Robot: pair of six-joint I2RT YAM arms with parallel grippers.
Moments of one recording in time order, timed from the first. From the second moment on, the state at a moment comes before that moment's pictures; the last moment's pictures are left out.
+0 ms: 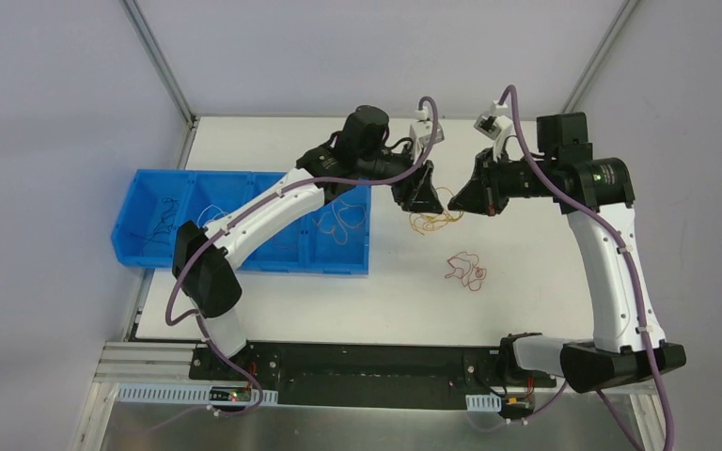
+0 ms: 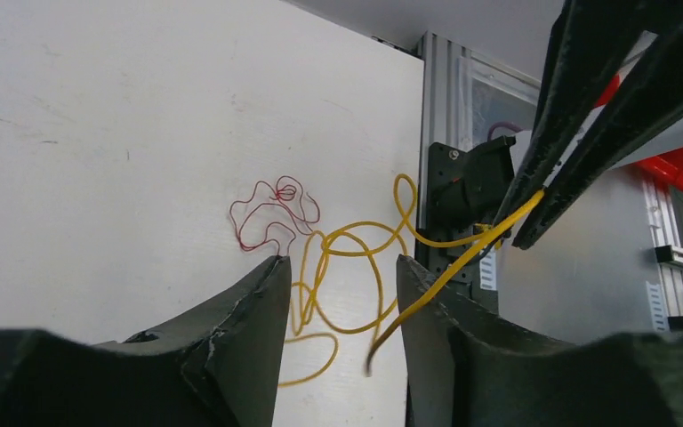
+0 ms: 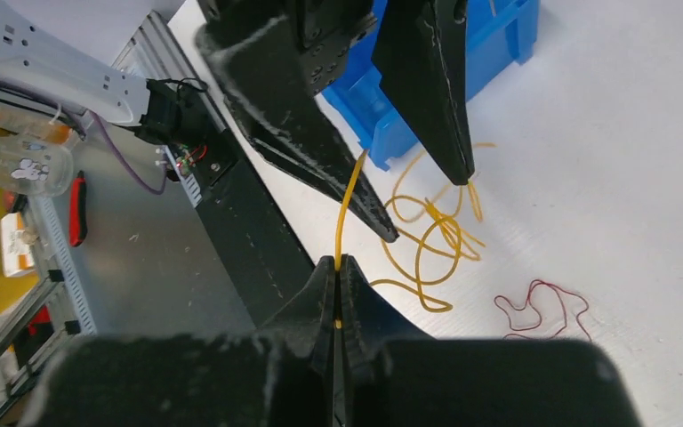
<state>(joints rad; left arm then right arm) -0.76 1.74 1.69 -0.34 0.76 -0.12 0.20 1.28 1.67 -1.26 -0.84 -0.20</state>
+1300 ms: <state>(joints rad) -0.65 1.77 2.03 -0.25 0.65 -0.50 0.11 1.06 0.96 -0.32 -0.64 0.15</state>
